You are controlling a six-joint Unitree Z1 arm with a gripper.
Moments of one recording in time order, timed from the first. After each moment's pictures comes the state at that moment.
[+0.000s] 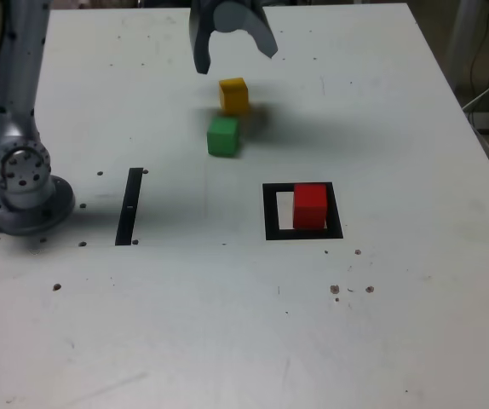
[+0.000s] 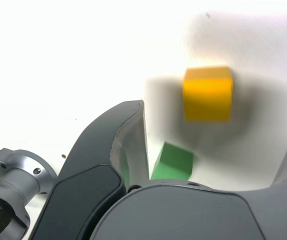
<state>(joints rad) 0.61 2.04 -1.67 1.41 0.18 0.44</state>
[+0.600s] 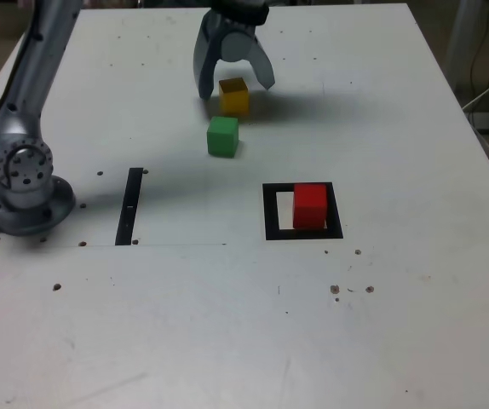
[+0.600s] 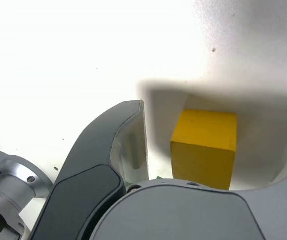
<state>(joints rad) 0.67 2.23 -1.73 1.41 0.14 0.48</state>
